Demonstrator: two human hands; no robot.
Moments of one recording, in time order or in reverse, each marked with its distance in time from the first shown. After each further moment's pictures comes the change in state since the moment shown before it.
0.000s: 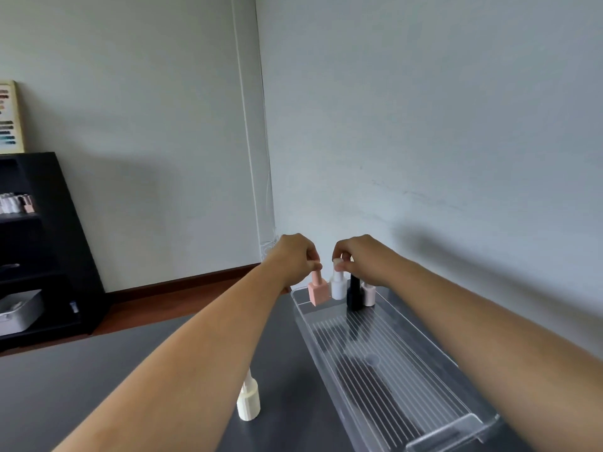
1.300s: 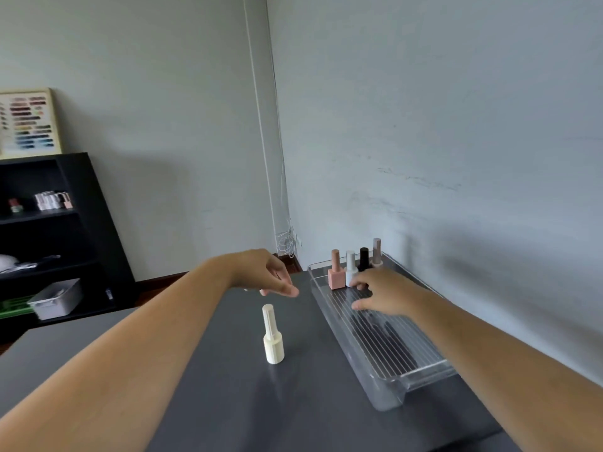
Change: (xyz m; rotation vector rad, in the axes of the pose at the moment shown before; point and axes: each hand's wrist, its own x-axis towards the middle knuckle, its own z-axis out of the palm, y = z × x) left_hand -0.105 -0.036 -0.066 0.034 -0.465 -0.107; right_hand -0.084 -0.004 0.042 -0.024 -0.179 -0.006
